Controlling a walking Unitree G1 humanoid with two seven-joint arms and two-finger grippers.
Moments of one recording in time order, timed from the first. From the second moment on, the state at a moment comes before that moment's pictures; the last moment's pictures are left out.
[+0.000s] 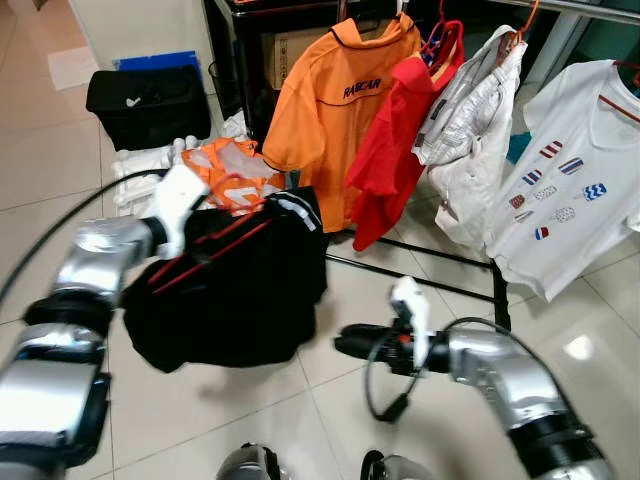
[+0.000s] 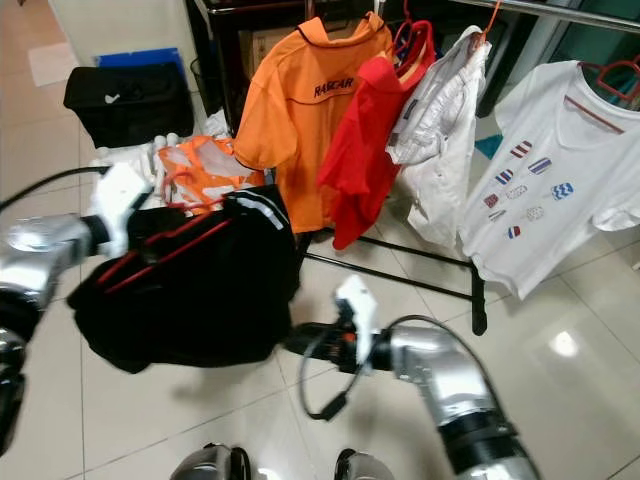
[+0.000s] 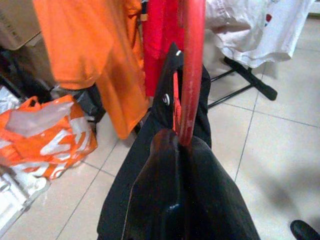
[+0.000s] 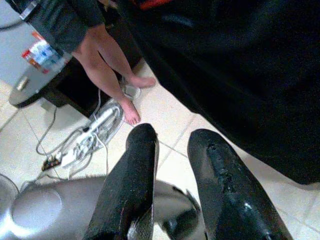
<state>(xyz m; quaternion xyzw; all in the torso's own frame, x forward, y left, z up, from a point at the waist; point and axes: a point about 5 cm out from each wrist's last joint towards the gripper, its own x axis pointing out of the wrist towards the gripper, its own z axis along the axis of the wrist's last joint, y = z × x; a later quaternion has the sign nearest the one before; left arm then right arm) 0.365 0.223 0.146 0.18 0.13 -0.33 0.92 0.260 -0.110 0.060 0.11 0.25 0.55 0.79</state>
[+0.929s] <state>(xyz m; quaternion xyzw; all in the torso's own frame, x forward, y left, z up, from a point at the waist) 0.372 0.177 0.133 0.21 0.11 -0.36 0.90 0.272 -0.084 0.044 0.08 0.24 0.48 0.84</state>
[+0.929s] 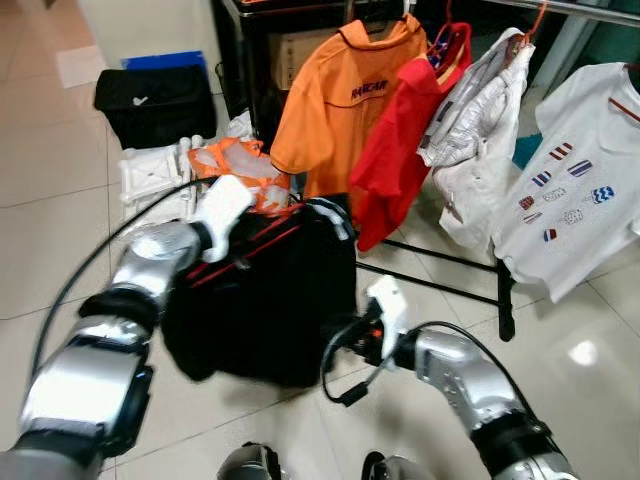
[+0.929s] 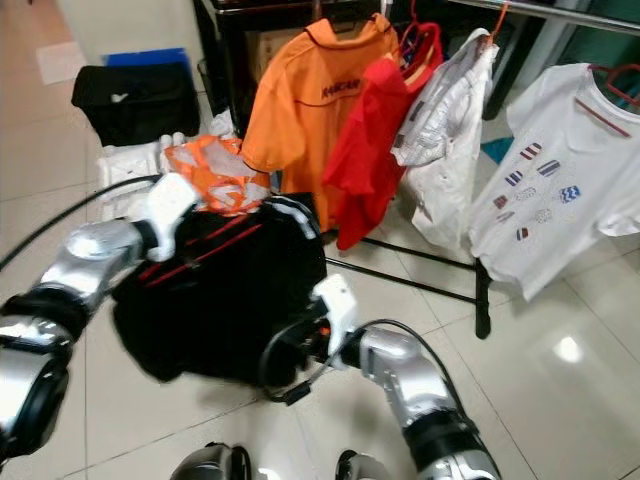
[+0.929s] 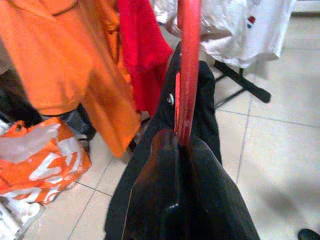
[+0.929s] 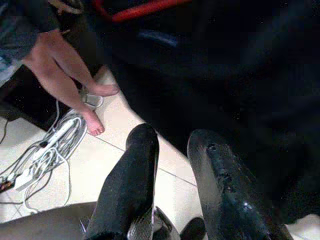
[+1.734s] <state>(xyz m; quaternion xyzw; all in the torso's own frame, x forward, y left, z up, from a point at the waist) 0.396 0.139 0.161 0.24 0.08 -0.31 0.92 0.267 -0.021 0.068 0.07 0.20 0.56 0.80</state>
